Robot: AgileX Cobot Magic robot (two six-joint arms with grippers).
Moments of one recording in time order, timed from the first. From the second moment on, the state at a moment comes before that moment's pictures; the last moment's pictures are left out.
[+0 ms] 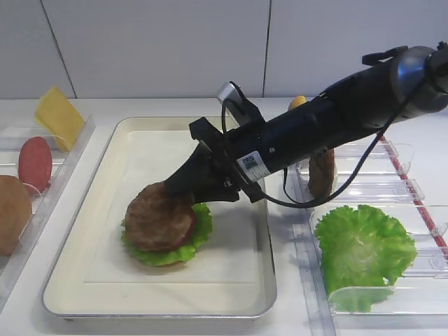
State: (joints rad) left arm -0.07 -0.02 -0.49 0.03 1.18 -0.01; right arm 0.40 2.00 -1.15 1.49 1.08 -0.90
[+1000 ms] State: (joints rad) left arm -0.07 -0.02 -0.49 0.03 1.18 -0.01; right arm 0.36 1.79 -1.15 1.10 0.89 -0.92
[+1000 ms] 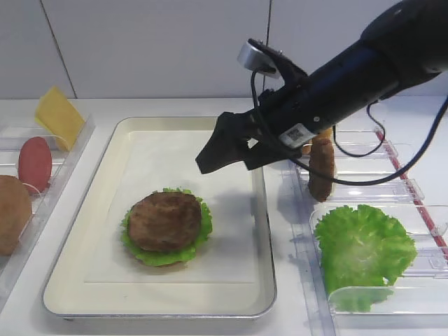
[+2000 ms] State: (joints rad) left arm -0.07 -0.02 -0.49 0.03 1.18 -0.01; right arm 0.35 1.25 -1.09 0.11 0.74 -0.18
